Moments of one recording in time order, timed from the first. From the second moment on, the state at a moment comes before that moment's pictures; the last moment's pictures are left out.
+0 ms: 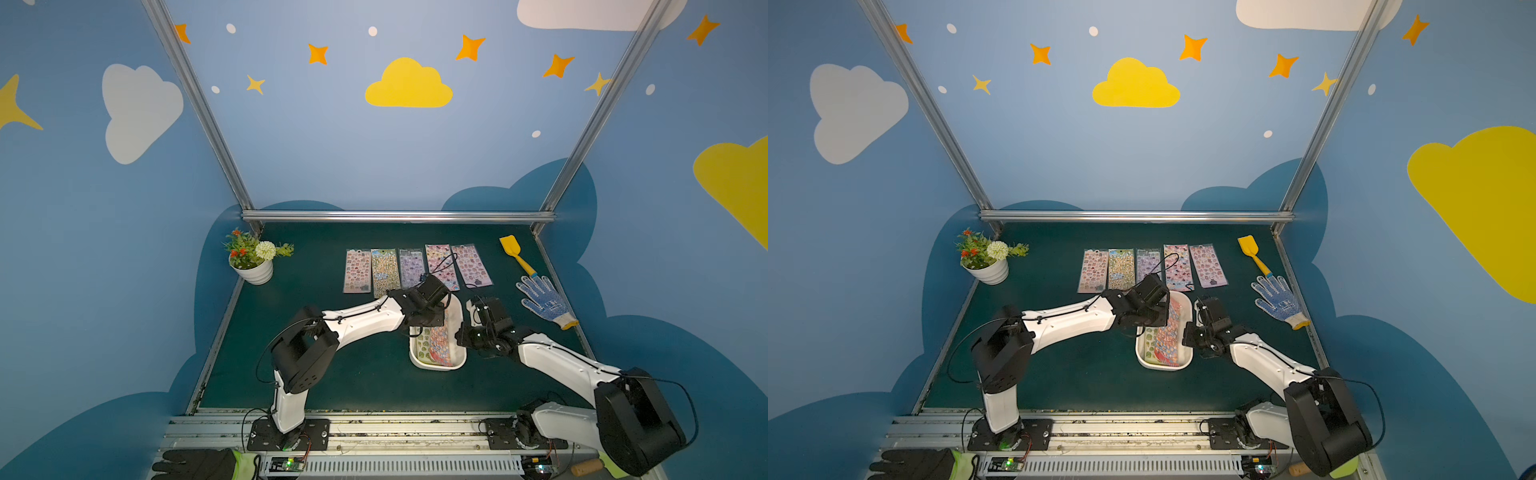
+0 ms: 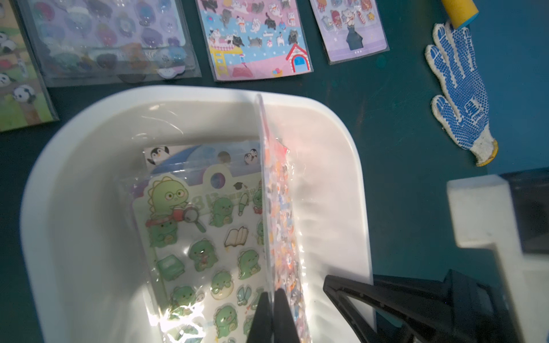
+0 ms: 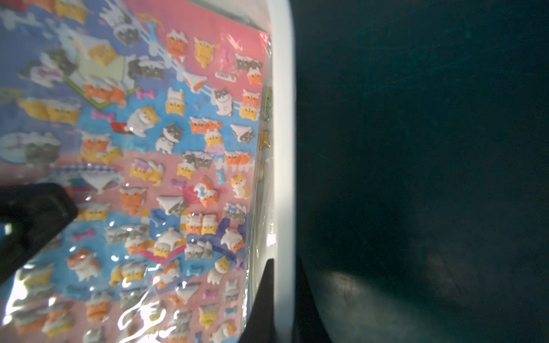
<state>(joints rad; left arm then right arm) -0.93 1.89 1.40 -0.44 -0.03 -0.80 0.47 1.24 0.53 -0.28 -0.19 0.57</state>
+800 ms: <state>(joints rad) -0.92 1.52 1.38 -0.53 -0.05 -0.71 0.48 1.15 0.53 -0.33 -0.21 0.55</state>
